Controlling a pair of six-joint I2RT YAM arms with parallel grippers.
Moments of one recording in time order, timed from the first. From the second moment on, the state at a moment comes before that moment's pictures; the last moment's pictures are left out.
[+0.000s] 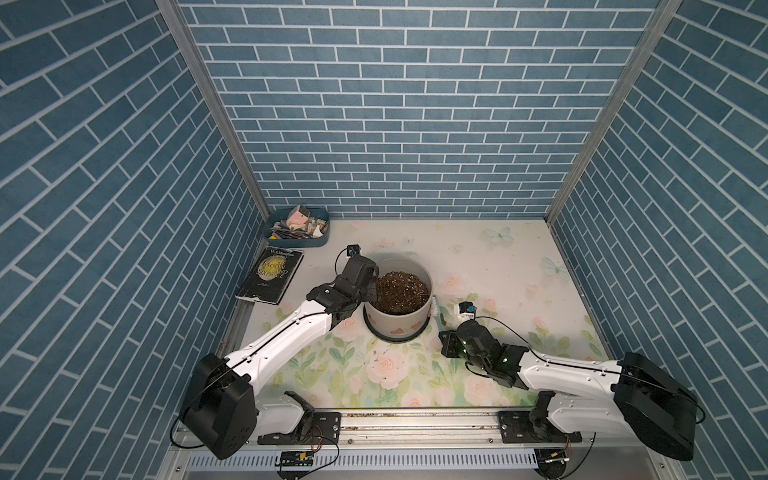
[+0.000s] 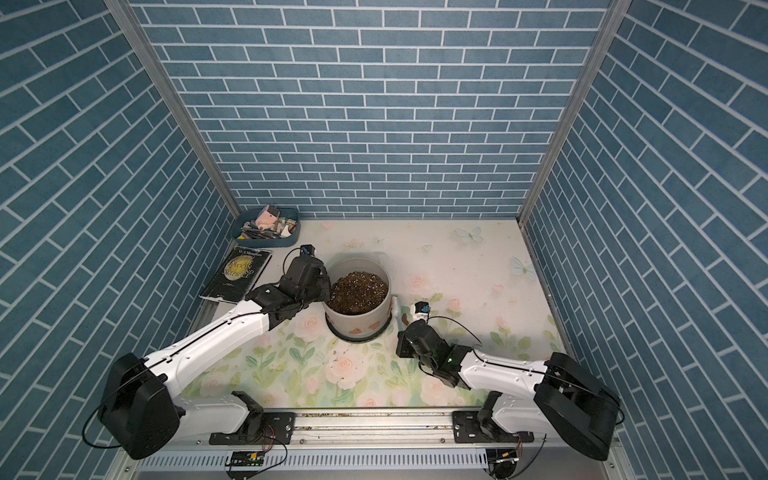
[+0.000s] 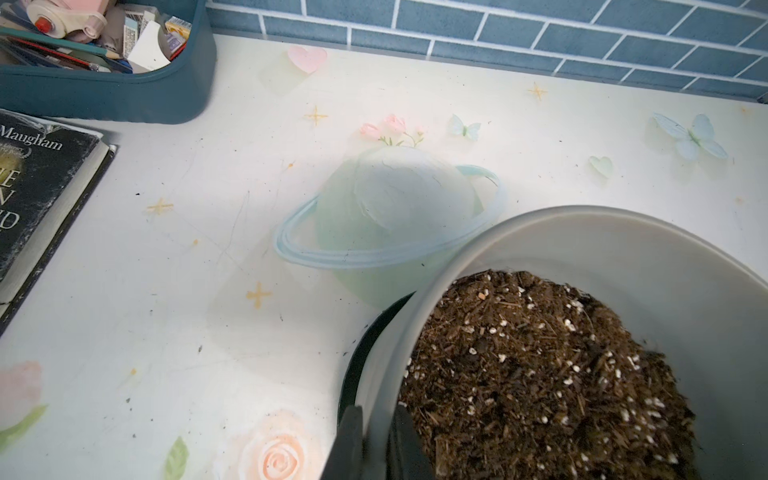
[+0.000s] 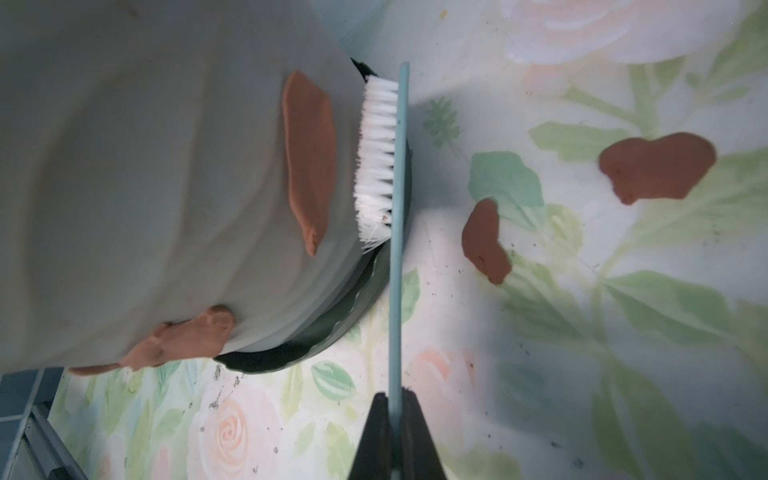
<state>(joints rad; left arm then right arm) -0.58 1.31 0.96 -0.44 -0.30 -0.51 0.99 1.22 0.38 0.16 0.17 0.86</state>
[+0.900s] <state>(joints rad) -0.58 1.31 0.96 -0.44 -0.30 -0.50 1.04 1.02 0.29 0.16 0.21 0.89</state>
